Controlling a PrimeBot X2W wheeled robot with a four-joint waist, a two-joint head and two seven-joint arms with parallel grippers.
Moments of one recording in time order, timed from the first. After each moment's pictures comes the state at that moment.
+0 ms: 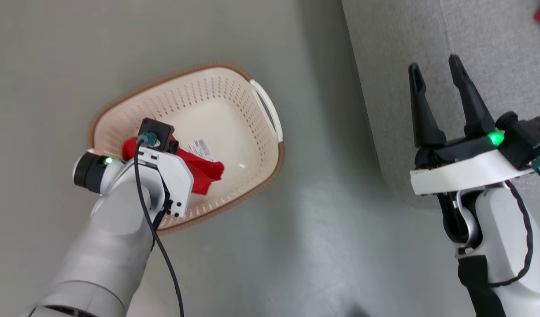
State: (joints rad) left arm -0.91 0.04 -0.48 1.30 -0.23 -0.07 -0.10; right arm -0.51 -0.09 0.17 0.20 0.29 0.13 -0.26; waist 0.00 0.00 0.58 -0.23
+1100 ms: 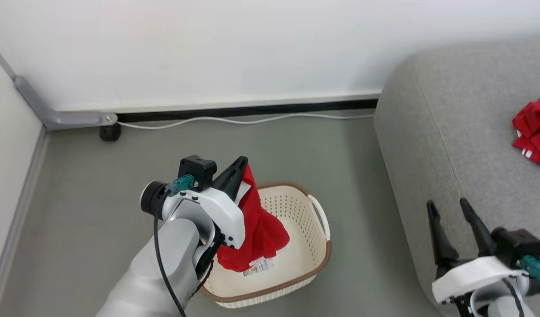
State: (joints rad) left arm -0.68 0.03 -0.67 0.92 -0.57 -0.10 -0.25; right arm -0.16 -0.13 0.10 0.36 0.29 0.13 -0.26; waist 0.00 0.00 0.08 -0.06
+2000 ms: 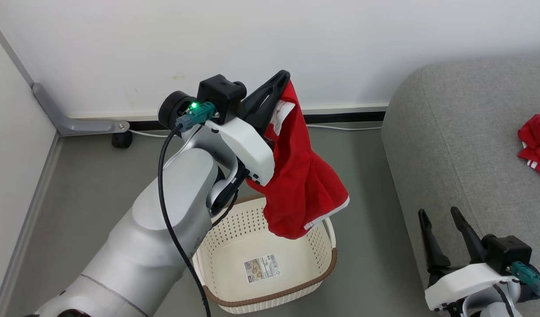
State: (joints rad) left arm -0.85 0.05 -0.71 0.64 -0.57 -0.10 -0.18; right arm -0.13 -0.11 0.11 0.38 0.28 0.13 -0.26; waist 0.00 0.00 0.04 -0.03
